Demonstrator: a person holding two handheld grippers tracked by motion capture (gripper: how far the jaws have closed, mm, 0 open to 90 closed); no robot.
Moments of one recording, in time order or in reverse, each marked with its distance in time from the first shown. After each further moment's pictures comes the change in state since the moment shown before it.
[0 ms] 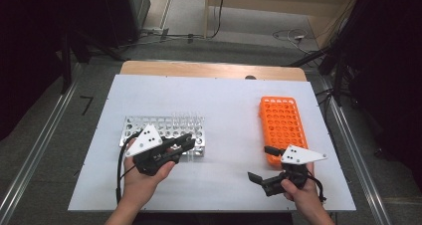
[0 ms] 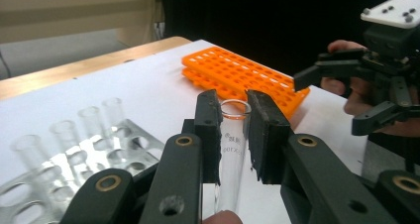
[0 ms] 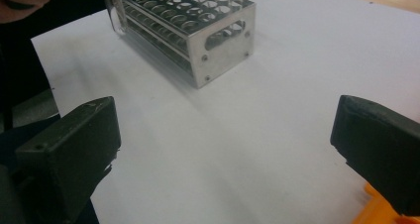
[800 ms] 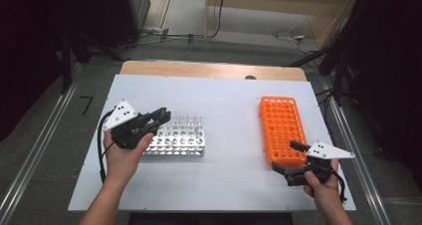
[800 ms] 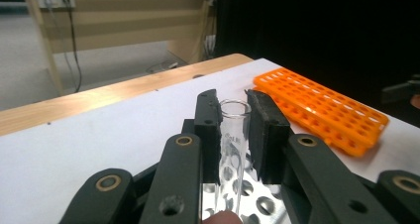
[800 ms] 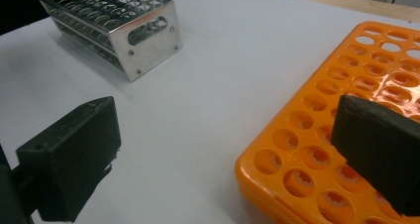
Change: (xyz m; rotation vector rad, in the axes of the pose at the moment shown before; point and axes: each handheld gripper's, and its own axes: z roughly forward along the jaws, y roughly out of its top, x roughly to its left) left arm 0.064 0.016 -0.012 -0.042 0.178 -0.034; right arm -0.045 -0.018 -0.034 -0.030 -0.140 0.073
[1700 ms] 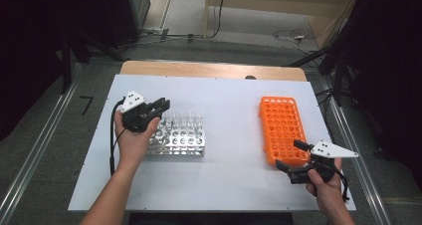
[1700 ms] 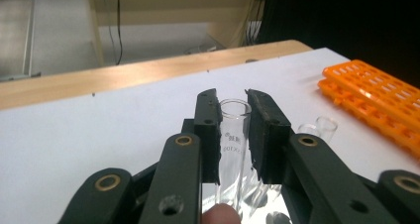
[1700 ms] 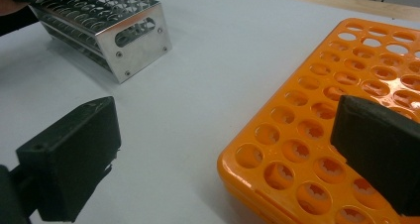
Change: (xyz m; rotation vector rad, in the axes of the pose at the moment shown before) left arm 0.036 -0.022 0.051 0.074 0.153 -0.073; right arm -0.009 -0.003 -0.003 -0.009 -0.020 0.018
